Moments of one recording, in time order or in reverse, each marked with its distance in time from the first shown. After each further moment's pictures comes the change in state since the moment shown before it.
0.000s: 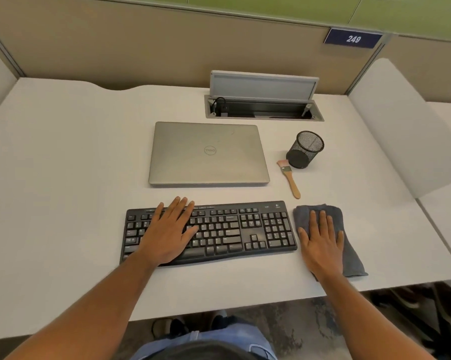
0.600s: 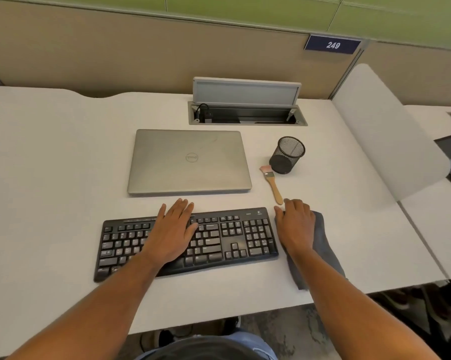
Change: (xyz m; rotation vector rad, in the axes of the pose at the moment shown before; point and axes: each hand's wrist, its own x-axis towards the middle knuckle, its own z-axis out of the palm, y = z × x) left_hand 0.042 0.053 -0.011 -0.073 0.018 -0.023; right_hand 0.052 -0.046 -0.039 0.056 0.252 -0.085
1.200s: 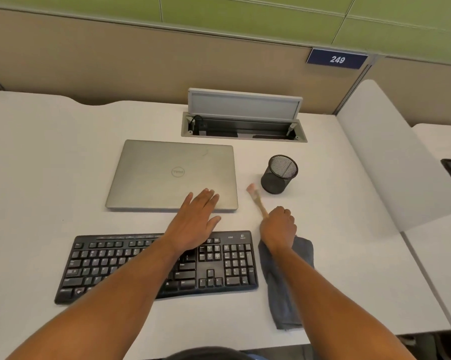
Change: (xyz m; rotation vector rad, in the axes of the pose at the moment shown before) left_hand 0.098 0.082 -0.021 -0.050 0.095 0.115; right_hand 0.077 -0.008 0.014 0.123 -0.159 0.170
